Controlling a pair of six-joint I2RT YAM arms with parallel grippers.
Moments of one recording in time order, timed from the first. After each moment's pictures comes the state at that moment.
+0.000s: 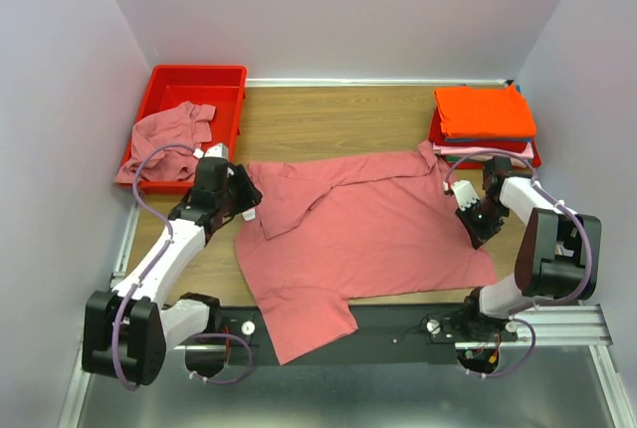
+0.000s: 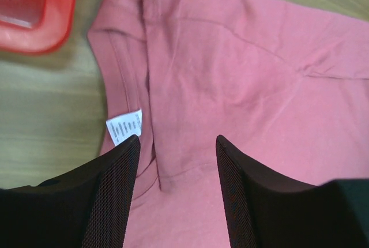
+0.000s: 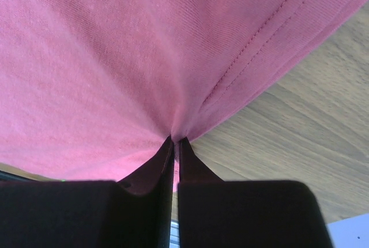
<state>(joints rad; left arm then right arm) -0.19 1.08 0.64 -0.26 0.07 -0.56 -0.18 1.51 0.82 -0.85 -0.09 -0.78</state>
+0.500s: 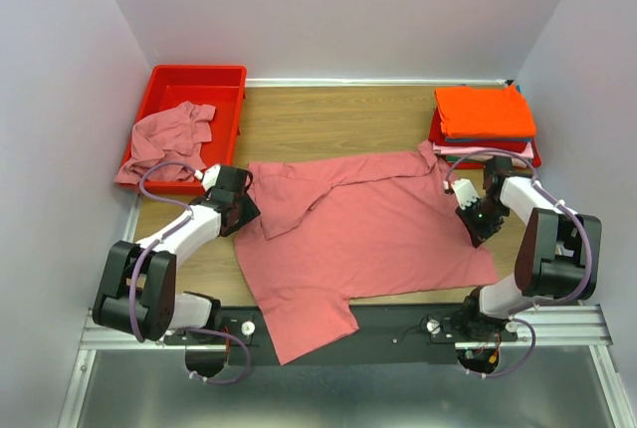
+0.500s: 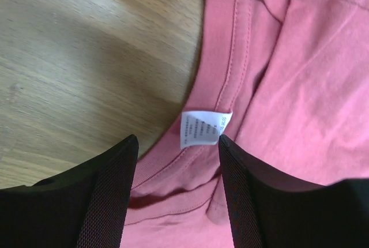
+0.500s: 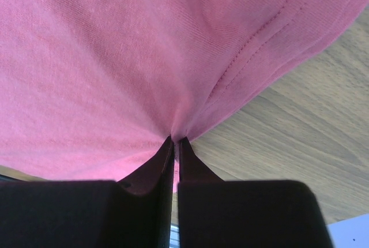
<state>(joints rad) -0.26 1.32 0.62 -0.34 -0.22 -0.81 -0.18 1.51 0.82 -0.83 -0.10 -0.79</state>
